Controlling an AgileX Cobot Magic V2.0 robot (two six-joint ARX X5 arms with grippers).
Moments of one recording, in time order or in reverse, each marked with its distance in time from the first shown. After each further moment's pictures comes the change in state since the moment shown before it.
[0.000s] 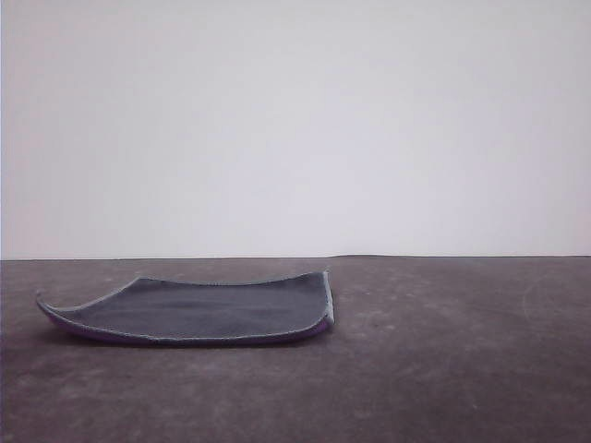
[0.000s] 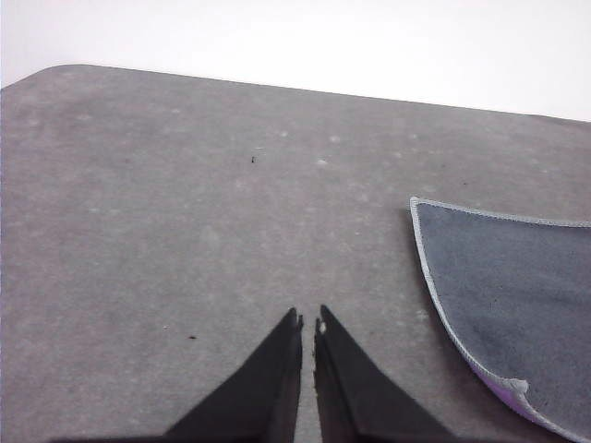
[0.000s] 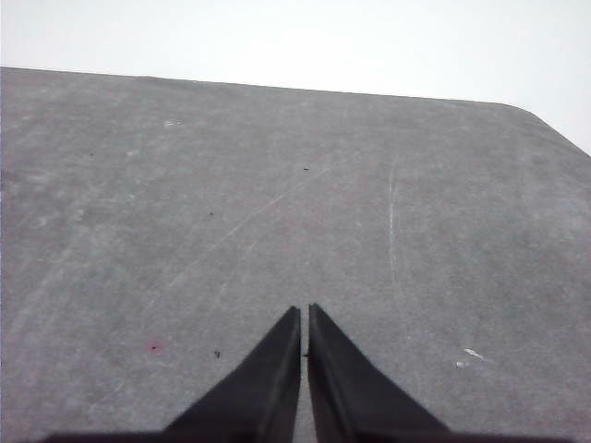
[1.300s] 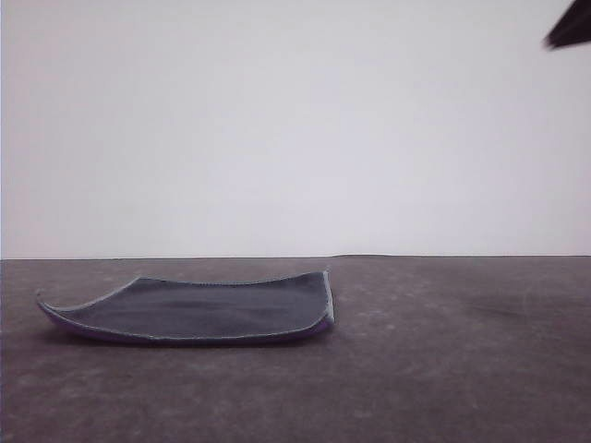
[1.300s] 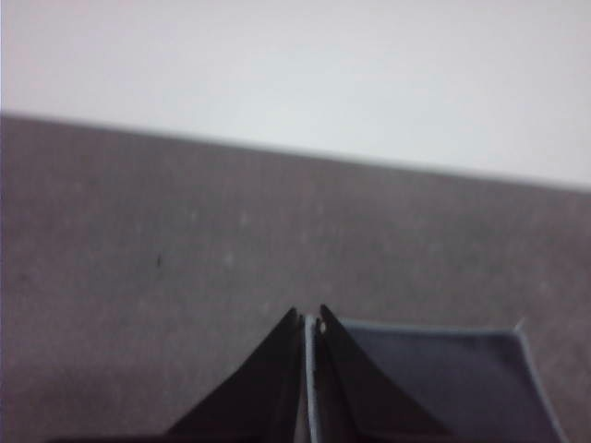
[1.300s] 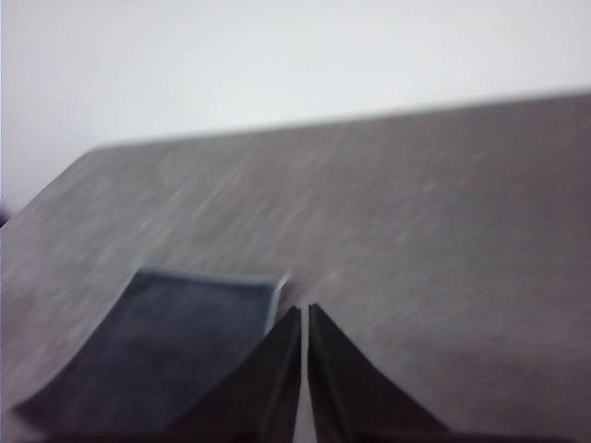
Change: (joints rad) left_arx -0.001 0.775 0.778 -0.119 0.160 -0.048; right_arx 0.018 0.928 0.738 0.023 -0.542 0.270
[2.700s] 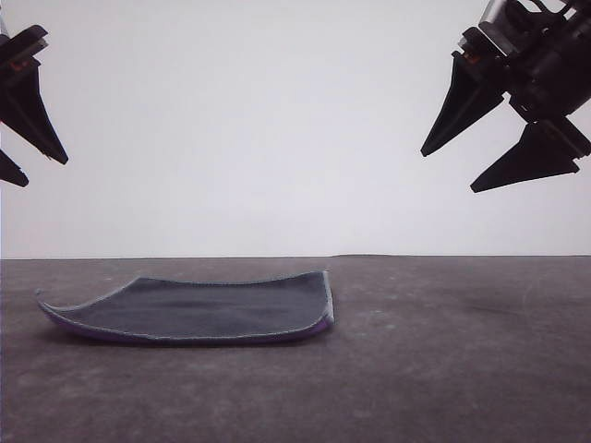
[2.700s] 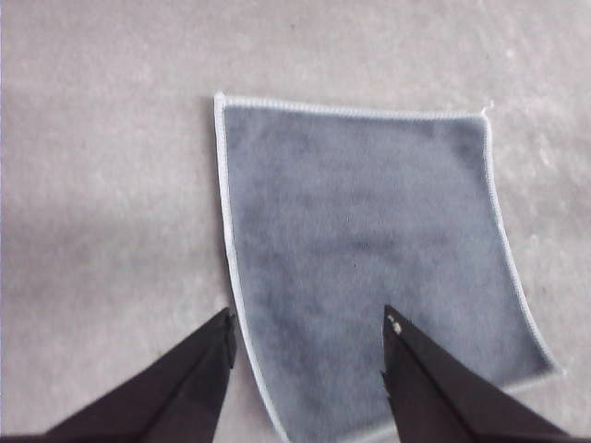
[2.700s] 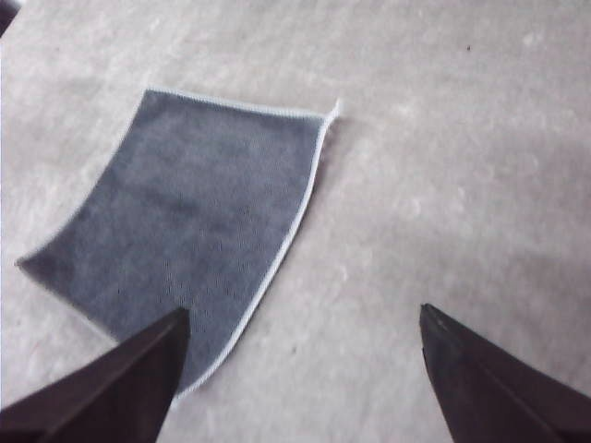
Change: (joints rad) left_arx 0.000 0.505 0.155 -0.179 0.286 0.079; right_arx 0.166 0.435 0.160 -0.116 -0.029 -0.098
